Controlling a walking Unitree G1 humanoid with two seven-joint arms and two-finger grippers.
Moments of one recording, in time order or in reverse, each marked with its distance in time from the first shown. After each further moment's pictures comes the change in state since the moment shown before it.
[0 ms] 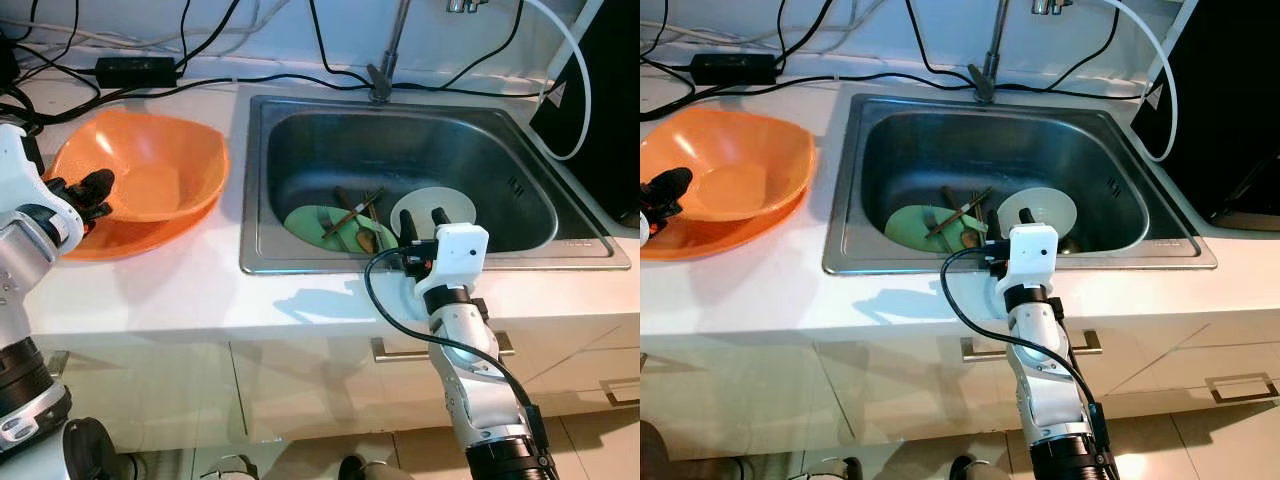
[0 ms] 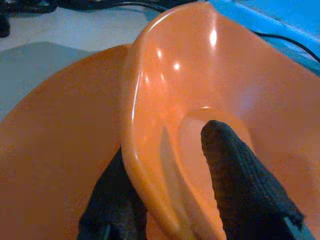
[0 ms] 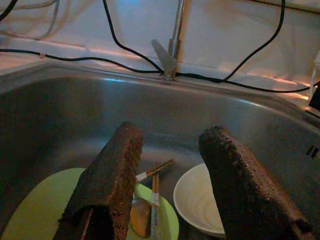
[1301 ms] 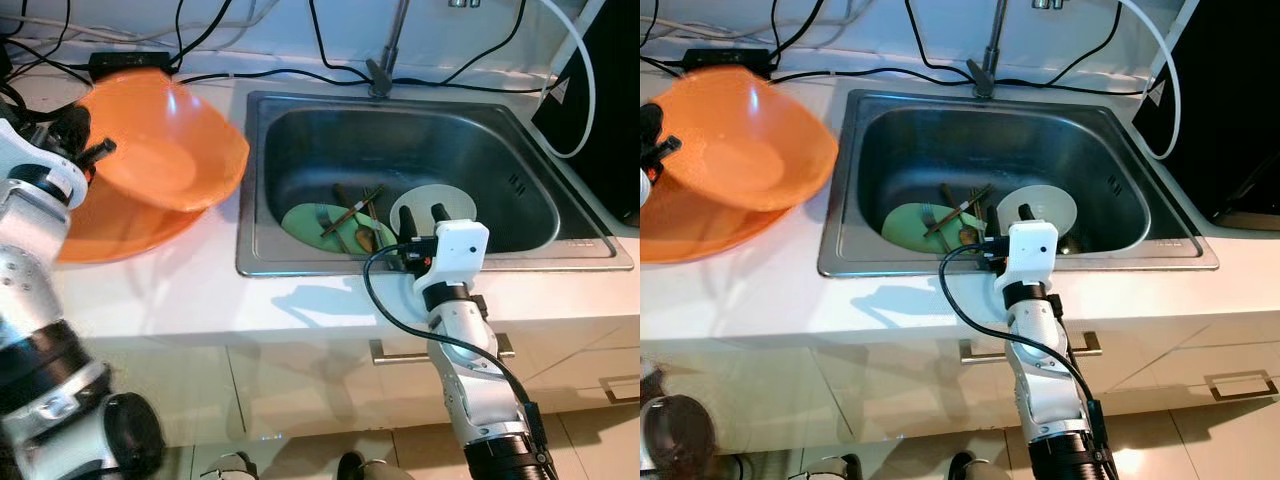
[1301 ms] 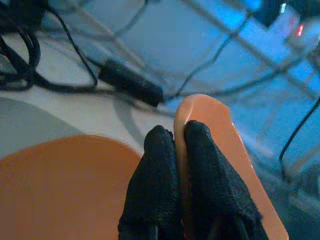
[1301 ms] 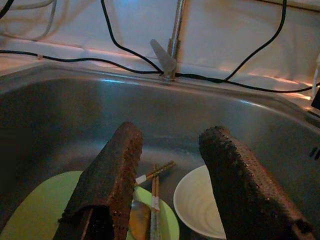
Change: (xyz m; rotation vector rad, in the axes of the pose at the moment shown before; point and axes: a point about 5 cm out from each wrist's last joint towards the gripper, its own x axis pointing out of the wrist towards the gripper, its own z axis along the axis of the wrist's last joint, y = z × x) left arm 0.002 -0.022 0.032 -0.247 -0.389 -0.057; right arm 0.003 0.003 0.004 0.008 -0.015 0.003
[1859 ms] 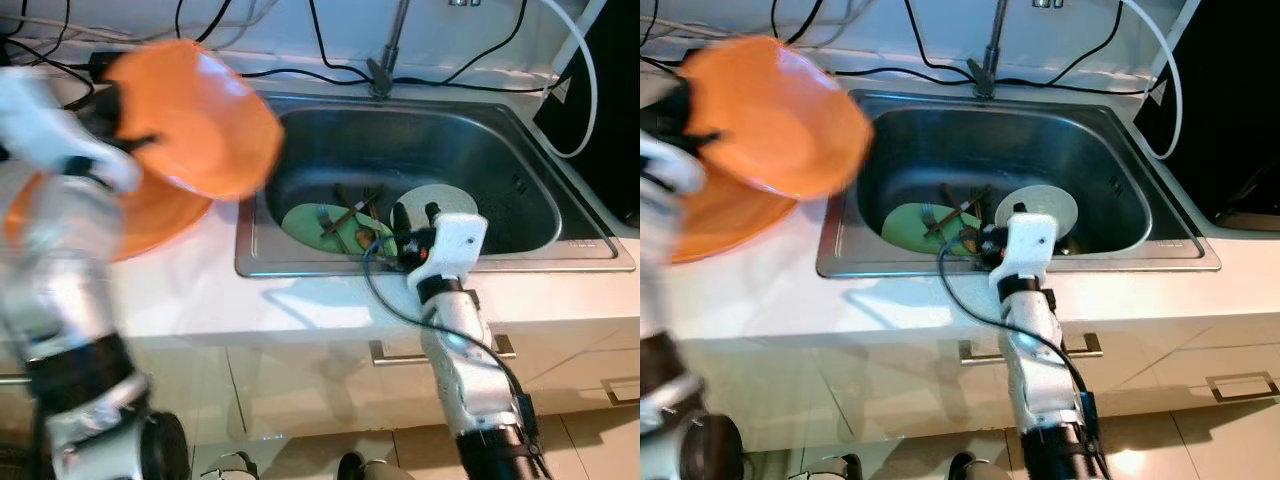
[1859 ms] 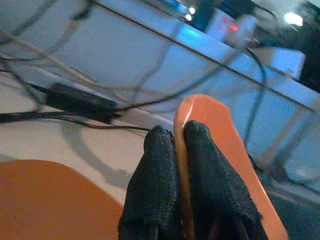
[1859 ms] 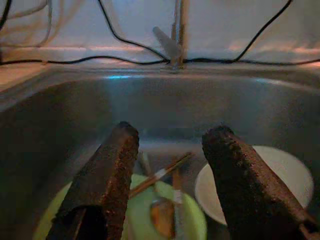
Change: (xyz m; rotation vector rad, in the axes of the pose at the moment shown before) left arm -0.003 -0.055 -0.030 0.131 -0.040 -0.178; right arm 0.009 0.008 0.004 0.164 0.059 0.005
